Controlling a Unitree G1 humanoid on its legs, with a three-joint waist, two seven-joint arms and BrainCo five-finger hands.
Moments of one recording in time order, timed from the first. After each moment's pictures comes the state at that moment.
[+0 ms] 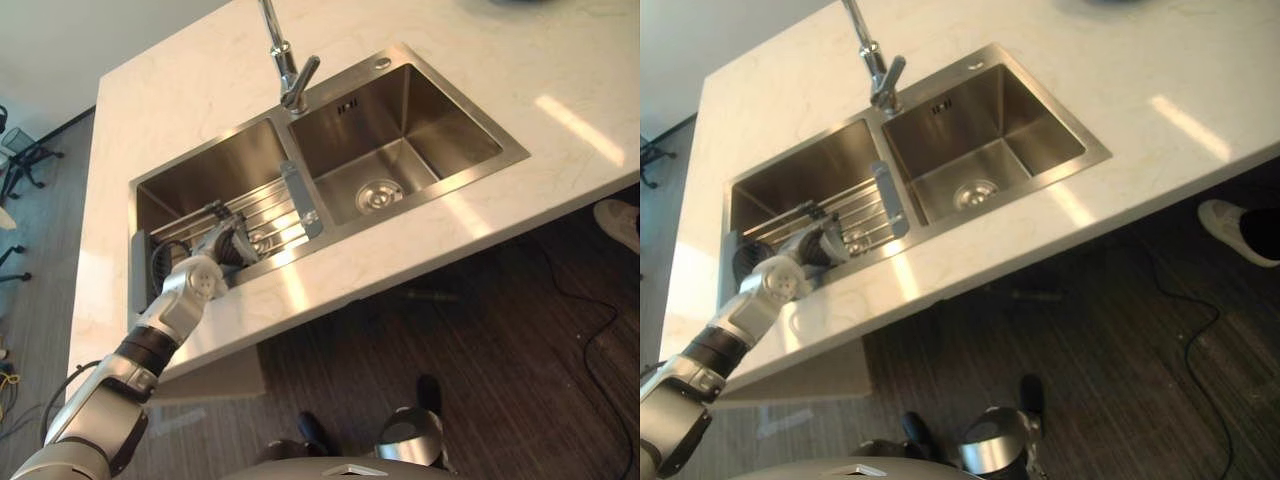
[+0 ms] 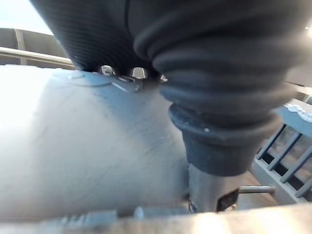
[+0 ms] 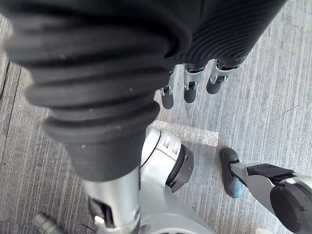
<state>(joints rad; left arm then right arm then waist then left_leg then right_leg) -0.50 0.49 -0.45 0.38 0.34 0.26 -0.05 0.25 -0.24 -0.20 1.04 0.83 0.18 0.09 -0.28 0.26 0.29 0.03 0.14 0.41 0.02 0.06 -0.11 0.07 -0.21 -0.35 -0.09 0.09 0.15</state>
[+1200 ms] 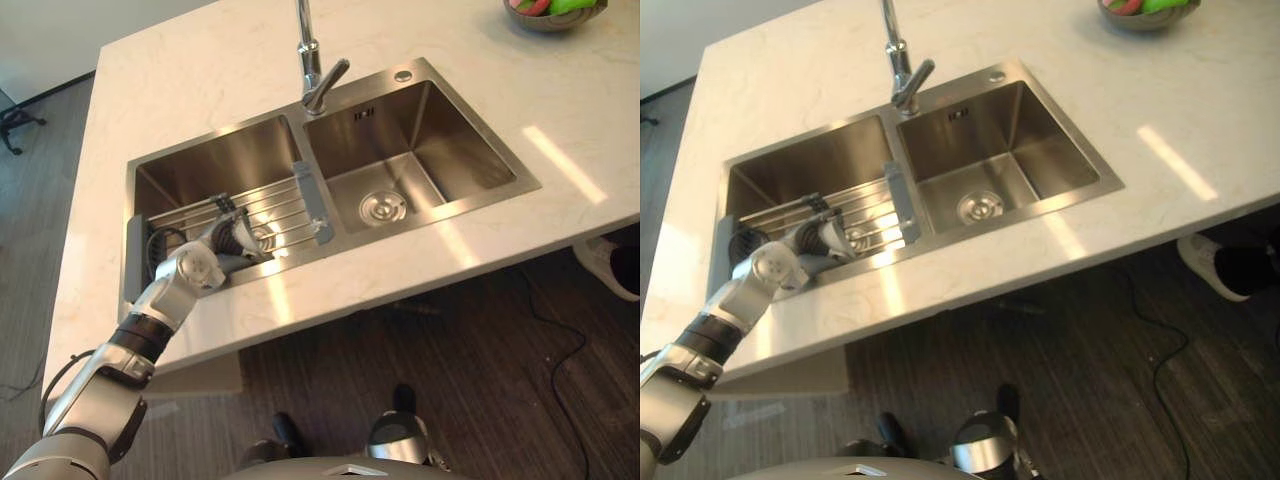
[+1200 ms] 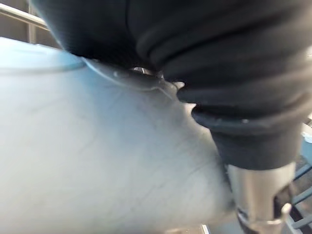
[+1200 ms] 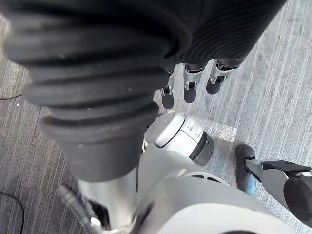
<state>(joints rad) -0.54 0.49 -0.40 0.41 0.31 0.26 -0.16 0.23 -0.22 -0.16 1.00 0.82 0.18 0.10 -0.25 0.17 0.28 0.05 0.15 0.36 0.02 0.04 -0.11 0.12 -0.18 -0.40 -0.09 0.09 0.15</state>
